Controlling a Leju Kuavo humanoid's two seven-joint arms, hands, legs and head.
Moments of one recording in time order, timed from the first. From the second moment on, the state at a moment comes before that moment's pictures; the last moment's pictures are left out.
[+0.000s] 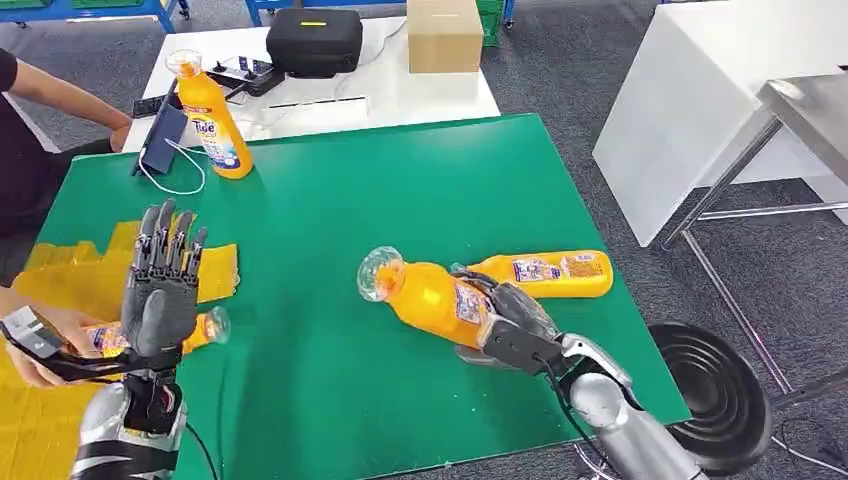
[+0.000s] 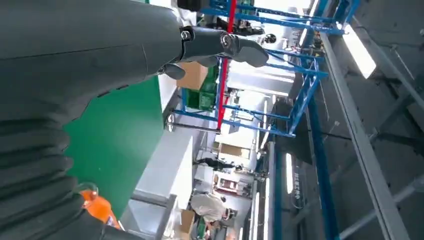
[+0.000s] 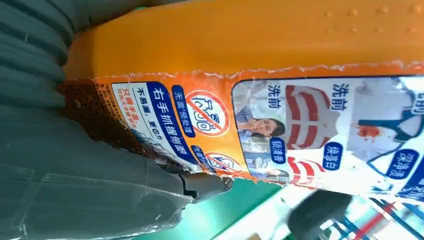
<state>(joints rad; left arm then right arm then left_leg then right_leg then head) -0.13 -0.03 0.11 -1.46 0.21 -0.44 -0.39 -0.22 -0.24 0.51 -1.48 0.22 0.20 -0.18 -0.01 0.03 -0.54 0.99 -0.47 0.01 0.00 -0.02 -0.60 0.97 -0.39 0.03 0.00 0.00</state>
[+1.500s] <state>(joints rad) -0.17 -0.09 -0.17 -1.47 -0.07 -0.30 -0.44 -0.55 0.19 0.86 -1.01 0.22 0.23 -0.13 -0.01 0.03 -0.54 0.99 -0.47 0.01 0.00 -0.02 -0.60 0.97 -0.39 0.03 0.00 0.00</state>
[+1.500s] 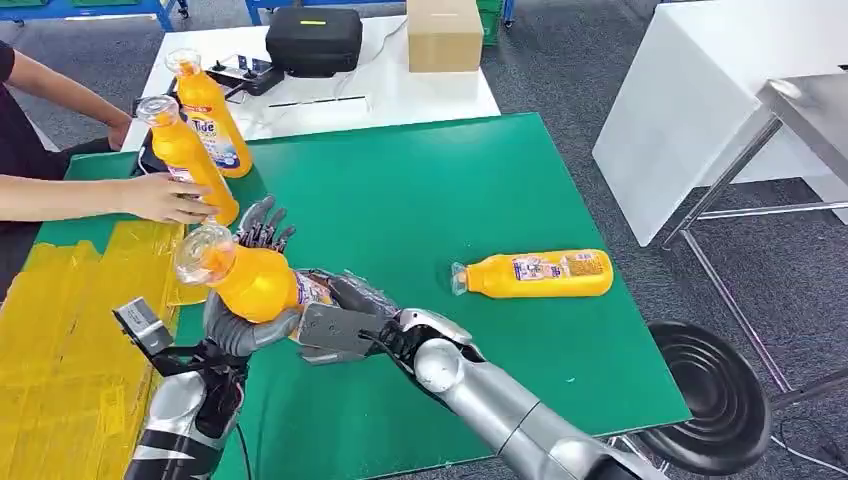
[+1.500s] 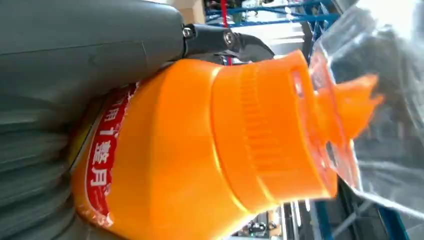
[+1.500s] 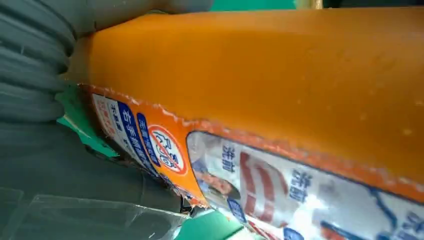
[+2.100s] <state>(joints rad) -0.19 -0.09 -0.15 -1.41 -0.14 -0.27 -0.46 -0.57 0.18 0.92 -1.01 0.21 0.21 -0.10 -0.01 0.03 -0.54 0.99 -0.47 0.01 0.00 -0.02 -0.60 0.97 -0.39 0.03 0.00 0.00</state>
